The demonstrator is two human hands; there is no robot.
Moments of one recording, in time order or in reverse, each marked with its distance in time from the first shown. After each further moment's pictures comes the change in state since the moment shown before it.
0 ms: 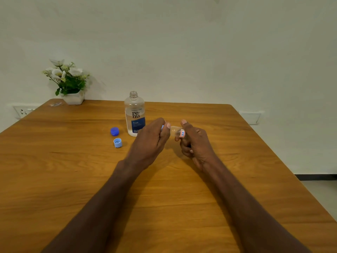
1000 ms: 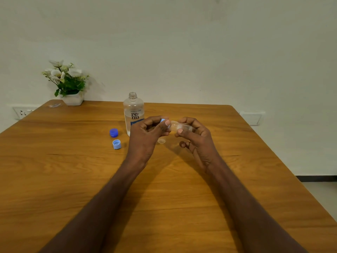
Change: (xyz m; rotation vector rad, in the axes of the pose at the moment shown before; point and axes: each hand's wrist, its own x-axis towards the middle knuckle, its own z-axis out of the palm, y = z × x) left_hand 0.008 0.004 0.003 -0.741 0.223 -0.339; right_hand 0.001 -0.003 -0.010 0.076 -0.065 -0.114
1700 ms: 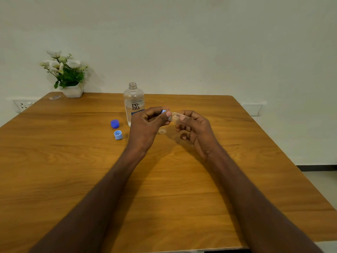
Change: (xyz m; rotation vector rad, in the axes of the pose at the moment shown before) left_hand 0.000 0.001 -0.005 0.054 -0.034 0.017; right_hand -0.001 -0.003 0.003 -0.048 0.022 0.080
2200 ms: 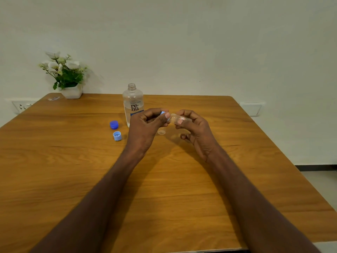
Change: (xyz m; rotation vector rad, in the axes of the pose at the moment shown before) left_hand 0.002 -0.006 -0.002 -0.006 -0.025 0.005; right_hand 0.001 -0.001 -0.002 -0.046 -0.005 0.010
